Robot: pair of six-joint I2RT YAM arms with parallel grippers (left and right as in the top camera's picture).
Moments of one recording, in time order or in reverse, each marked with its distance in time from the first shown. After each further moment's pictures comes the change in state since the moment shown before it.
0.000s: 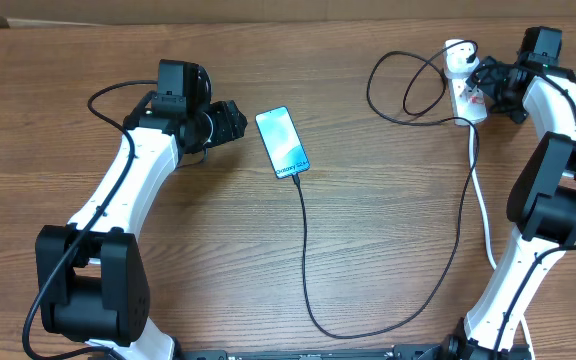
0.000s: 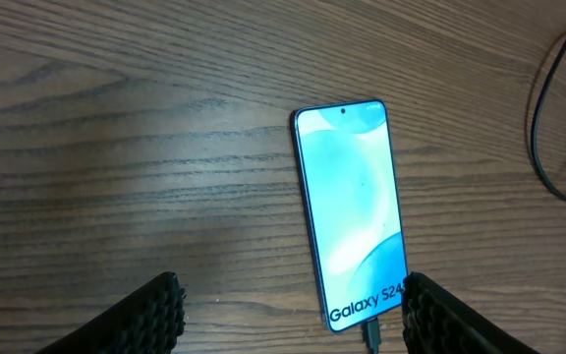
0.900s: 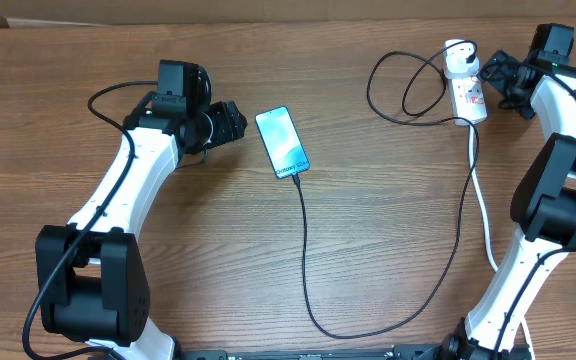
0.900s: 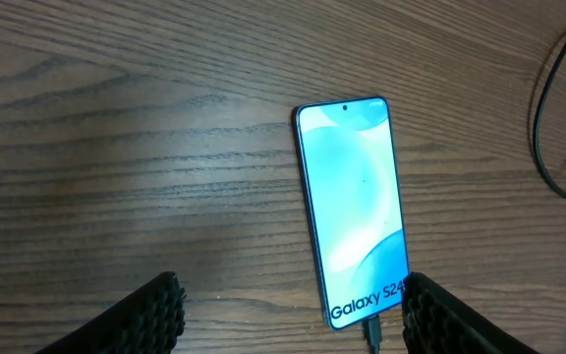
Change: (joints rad) left arm 0.000 0.000 0.000 -0.006 0.000 0.000; right arm -0.023 0.000 0.023 0.021 0.008 0.005
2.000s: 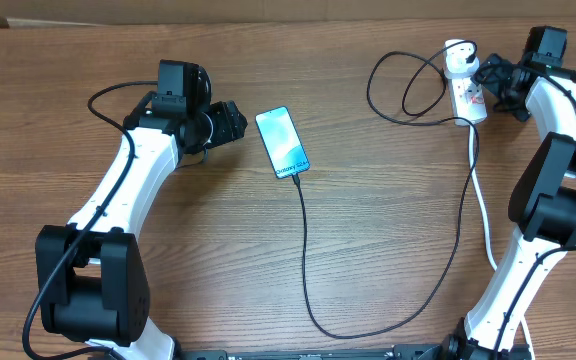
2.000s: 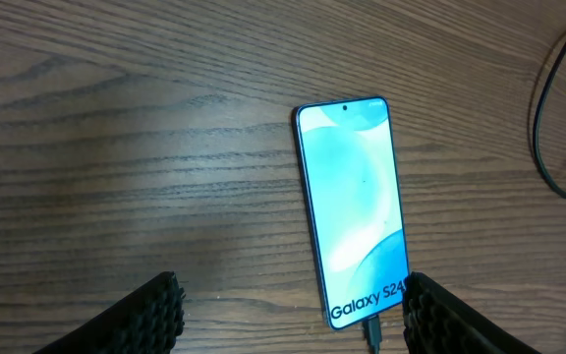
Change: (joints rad) left arm 0.000 0.000 0.000 0.000 0.000 0.000; right arm 0.016 0.000 -0.024 0.010 -0.003 0.000
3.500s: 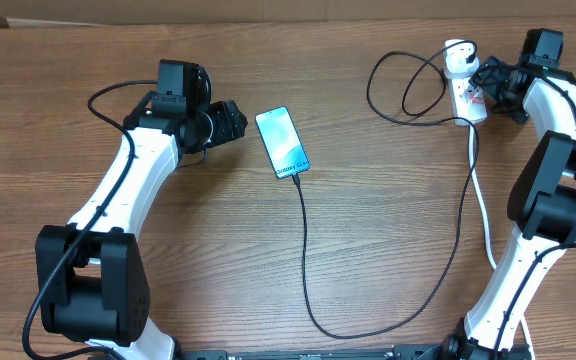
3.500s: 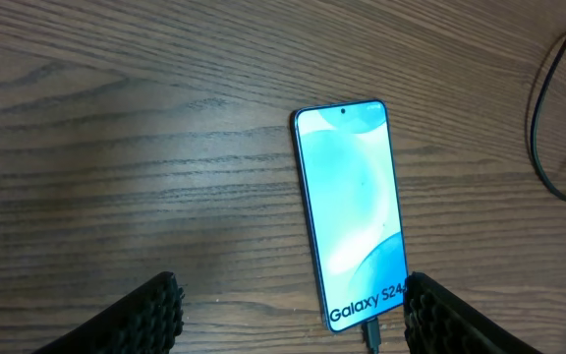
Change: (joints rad) left arm 0.000 0.000 0.000 0.007 0.000 0.000; right arm 0.003 0.017 -0.002 0.009 0.004 0.000
